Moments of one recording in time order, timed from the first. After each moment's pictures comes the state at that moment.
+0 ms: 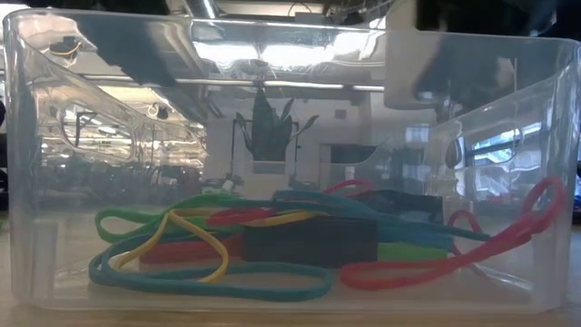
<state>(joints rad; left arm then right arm) -0.03 0.80 0.62 -0.46 -0.14 -0.13 0.44 1.35 0.78 -0.18 0.29 0.83</state>
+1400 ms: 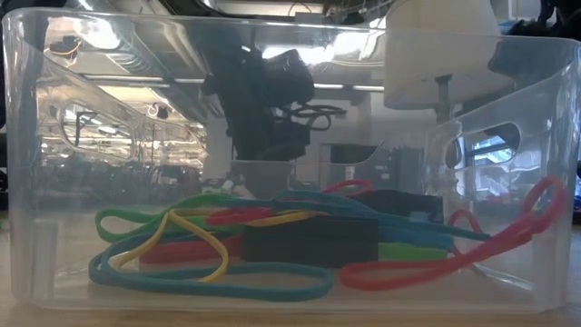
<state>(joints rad) 0.14 1.98 1.20 -0.37 -0.11 -0.29 0.35 0.59 0.23 -0.18 0.22 0.54</state>
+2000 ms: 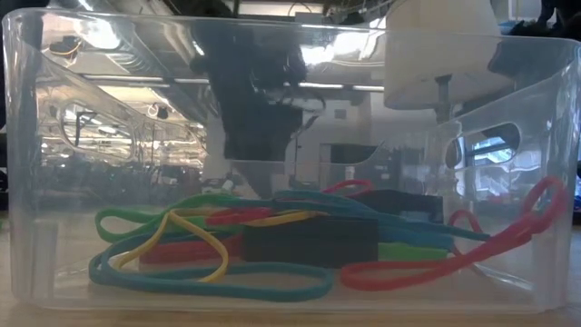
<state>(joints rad) 0.12 1.88 1.19 -0.49 -0.10 -0.25 0.35 0.59 0.23 -0.19 0.24 0.53</state>
